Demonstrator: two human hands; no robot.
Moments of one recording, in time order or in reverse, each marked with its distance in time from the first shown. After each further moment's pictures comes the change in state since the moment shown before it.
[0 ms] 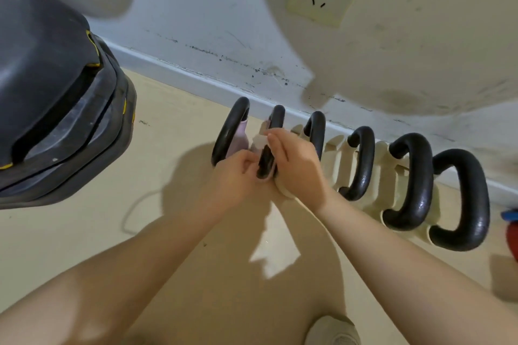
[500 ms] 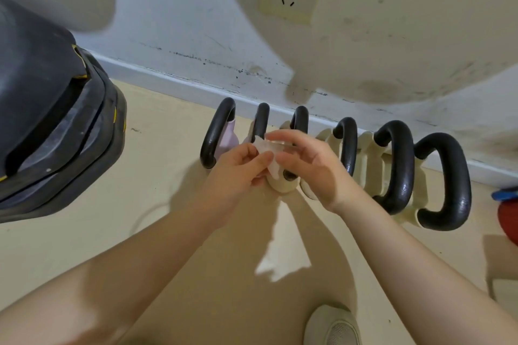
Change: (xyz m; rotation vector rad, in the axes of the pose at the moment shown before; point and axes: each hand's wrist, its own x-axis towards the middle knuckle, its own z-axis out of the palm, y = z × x) left_hand -0.037 0.041 0.002 -0.567 -0.193 -0.019; right_hand -0.035 -0.002 -0.051 0.512 -0.164 0.150
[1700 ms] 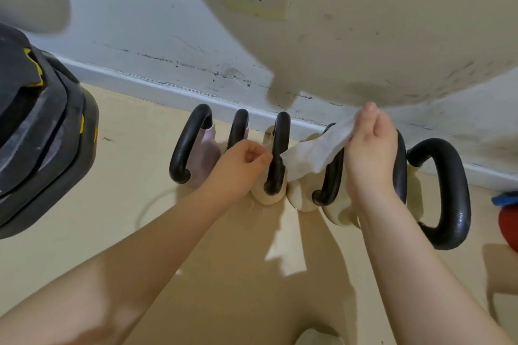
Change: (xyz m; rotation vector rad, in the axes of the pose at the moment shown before) left_hand 0.068 -0.011 0.032 0.410 0.088 -0.014; right_hand 0.027 0.009 -0.072 -0.121 0.906 0.094
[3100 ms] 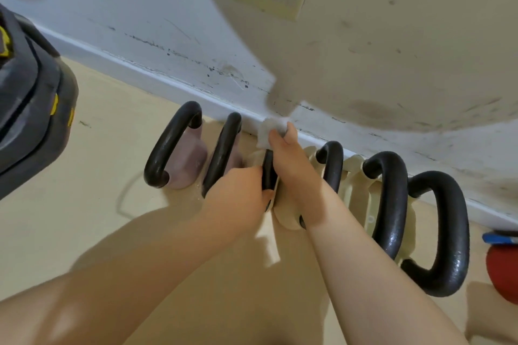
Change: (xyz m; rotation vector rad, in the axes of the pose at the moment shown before) left_hand 0.009 0.010 0.024 0.635 -0.112 0.083; right_hand 0.020 0.036 0.079 -0.036 -0.707 0.366
